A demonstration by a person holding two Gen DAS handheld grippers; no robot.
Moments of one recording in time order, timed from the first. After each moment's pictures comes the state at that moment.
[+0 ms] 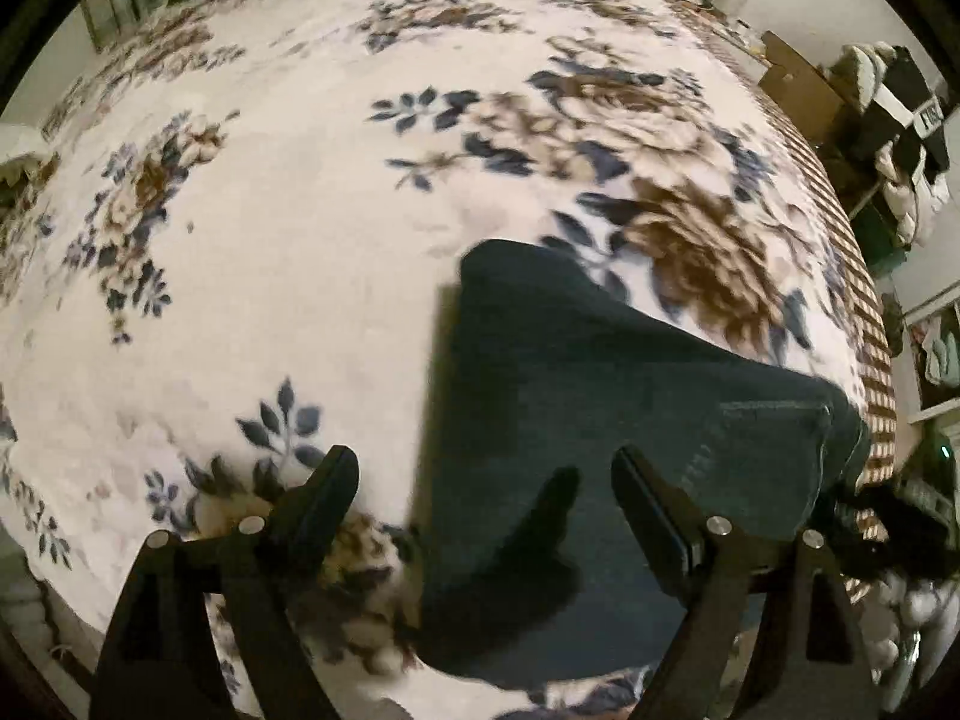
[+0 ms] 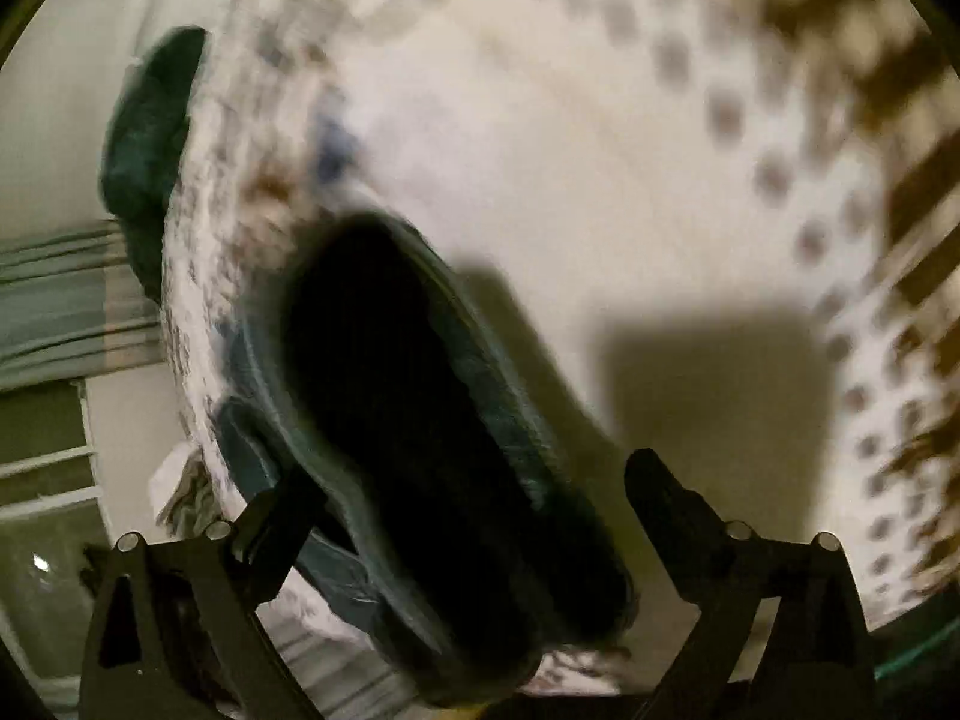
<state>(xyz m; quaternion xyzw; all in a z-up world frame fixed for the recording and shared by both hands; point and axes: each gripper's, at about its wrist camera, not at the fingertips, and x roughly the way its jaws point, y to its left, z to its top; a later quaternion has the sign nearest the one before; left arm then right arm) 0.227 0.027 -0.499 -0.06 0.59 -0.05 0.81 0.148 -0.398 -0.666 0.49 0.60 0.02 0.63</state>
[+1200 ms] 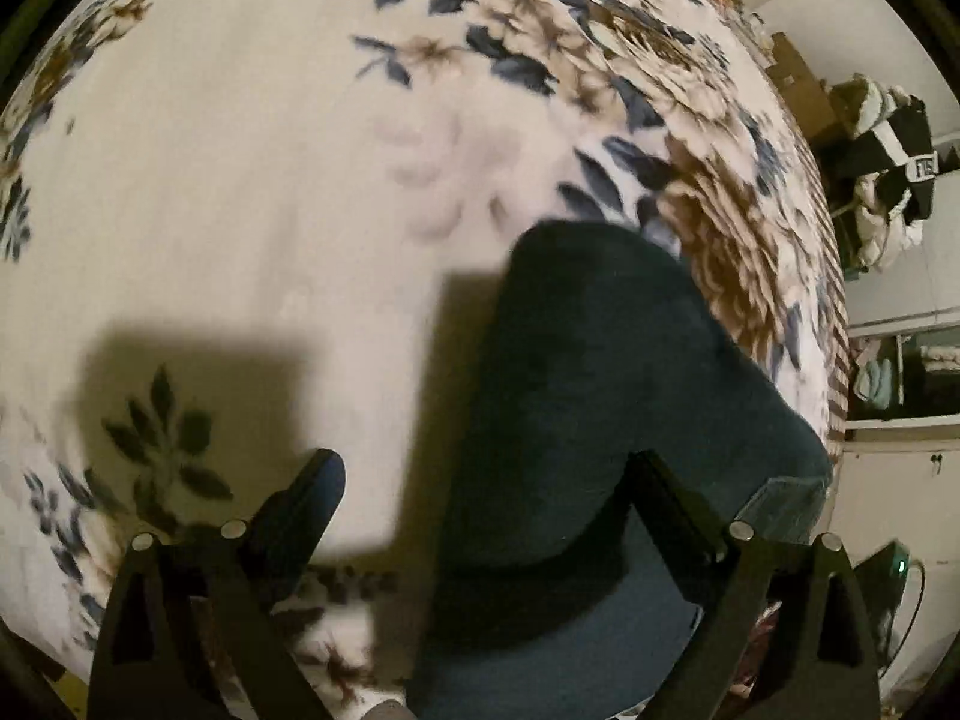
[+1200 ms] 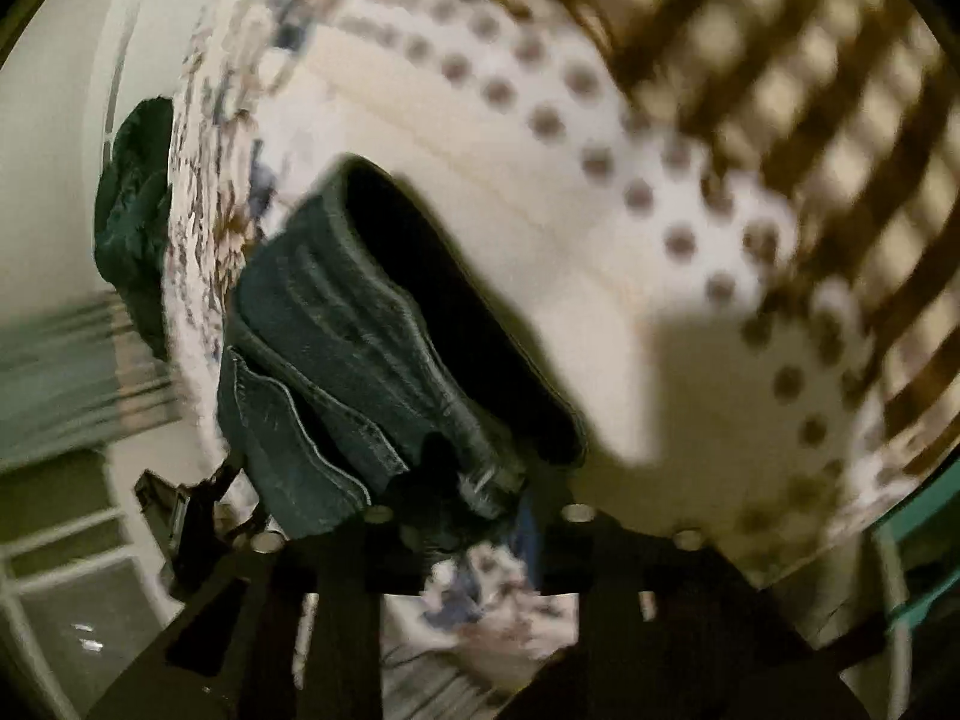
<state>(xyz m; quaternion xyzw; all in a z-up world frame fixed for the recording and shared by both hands) 0.259 0.035 -0.549 -0.17 0.65 -0.11 0.73 0.090 -0.402 -0.653 0.50 0.58 -0.05 0.65</state>
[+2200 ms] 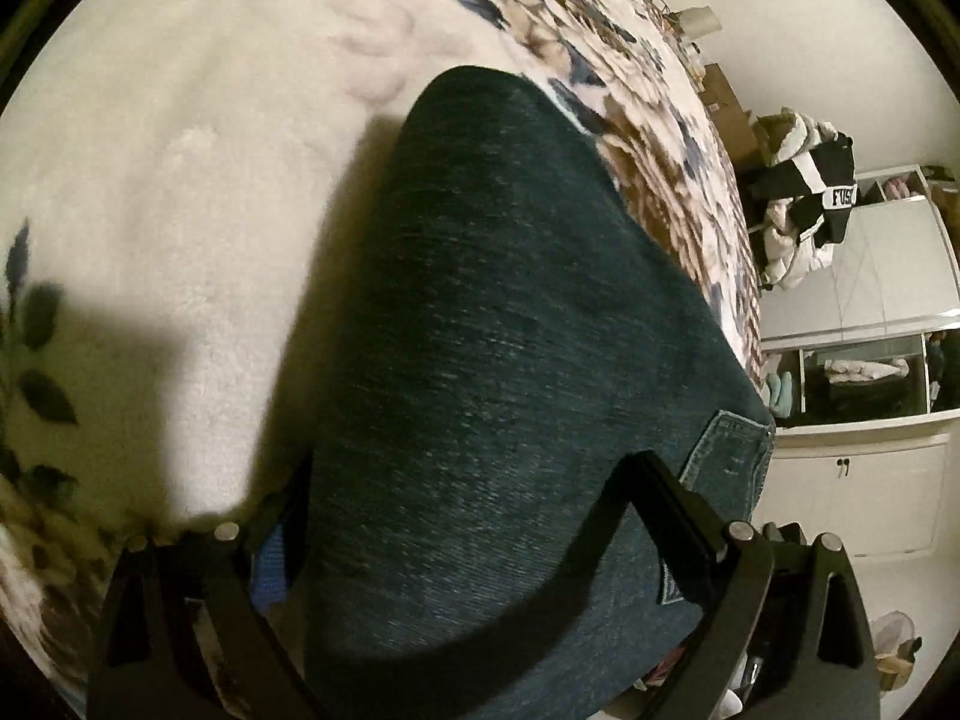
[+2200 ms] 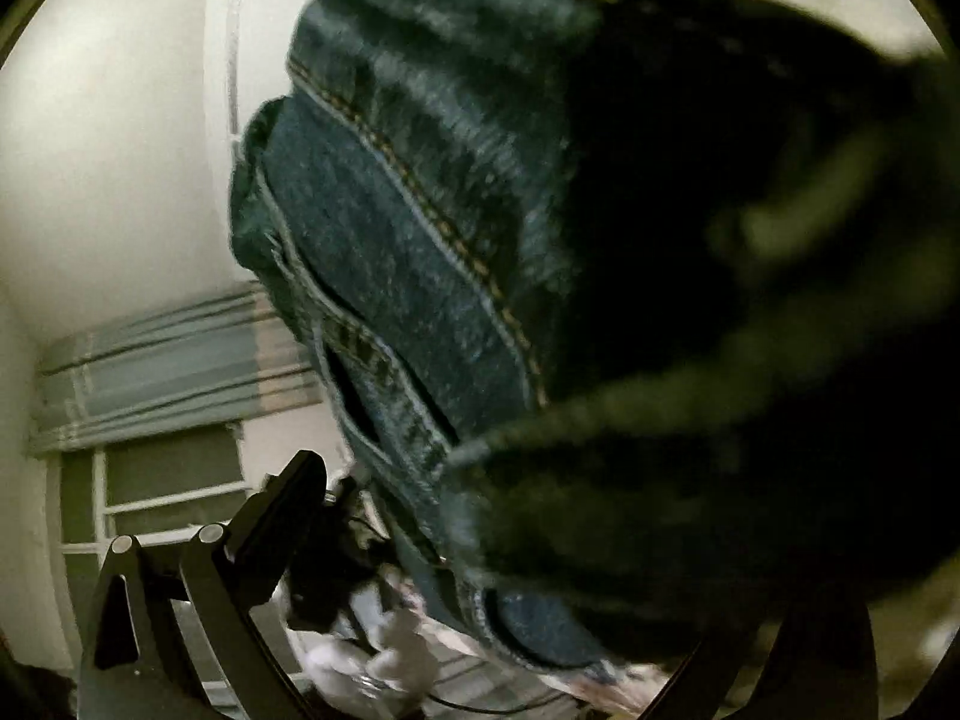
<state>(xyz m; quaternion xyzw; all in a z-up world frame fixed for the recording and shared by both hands) 0.233 0.030 -0.579 -0.27 0.61 -0.20 0.71 0.098 -0.321 -0.711 0.63 0.44 0.11 0.62</state>
